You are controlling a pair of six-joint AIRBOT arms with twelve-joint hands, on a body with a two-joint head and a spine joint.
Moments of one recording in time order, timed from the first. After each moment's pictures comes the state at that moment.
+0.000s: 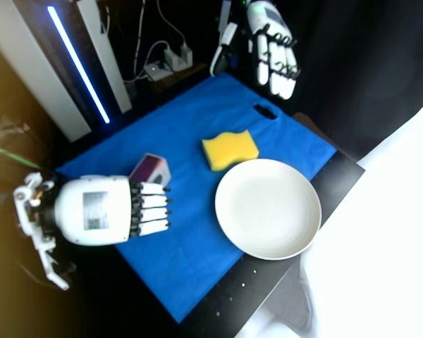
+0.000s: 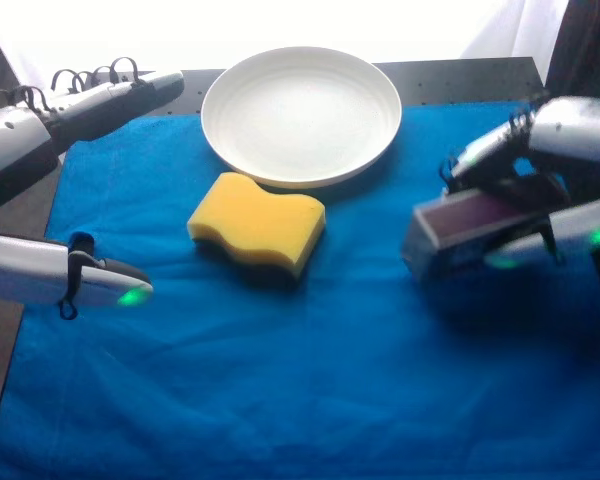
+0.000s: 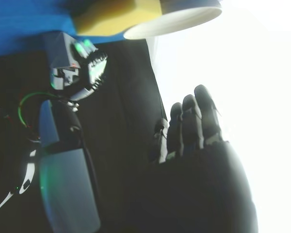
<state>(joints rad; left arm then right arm) 0.99 -0.78 1.00 -0.02 -0.98 0.75 -0.77 -1.16 1.57 -0.65 0.89 0.06</state>
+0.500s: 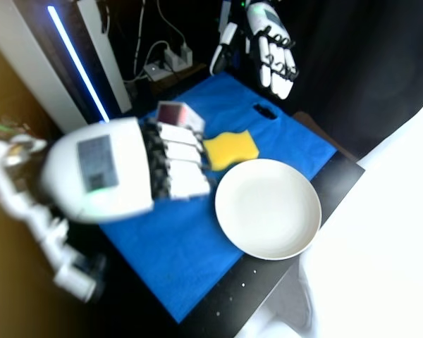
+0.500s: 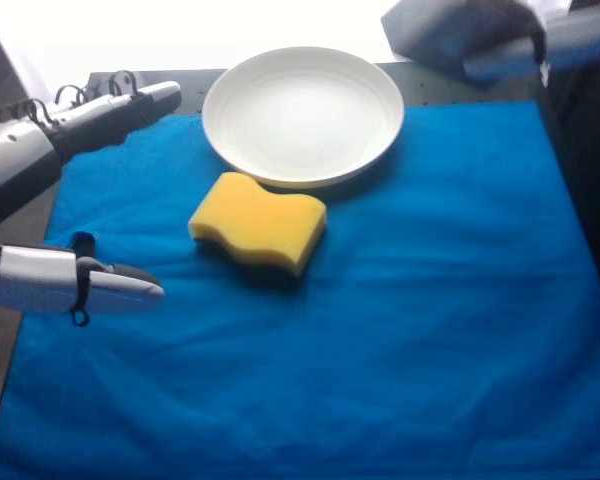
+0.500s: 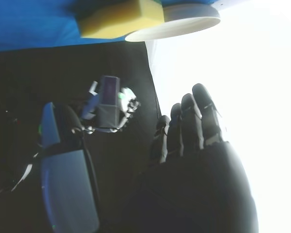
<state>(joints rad) 1.02 -0.83 1.01 -0.07 -1.02 0.73 -0.49 -1.26 1.78 -0.63 0.87 0.03</state>
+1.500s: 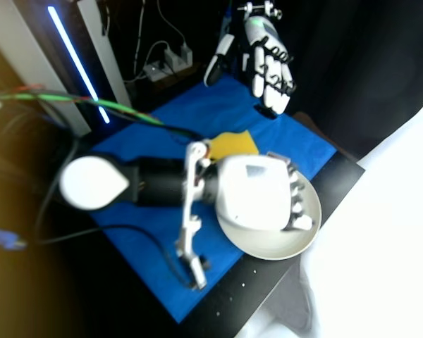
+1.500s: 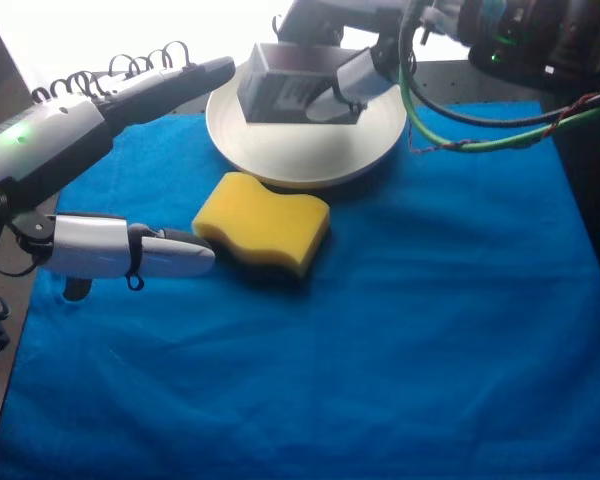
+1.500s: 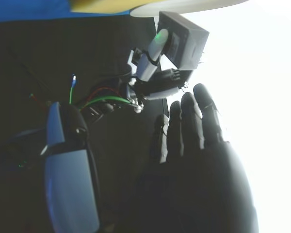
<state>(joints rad) 0.93 -0.93 1.10 -0.01 -1.03 0.68 -0.40 -1.67 2.04 -0.90 0.48 0.07</state>
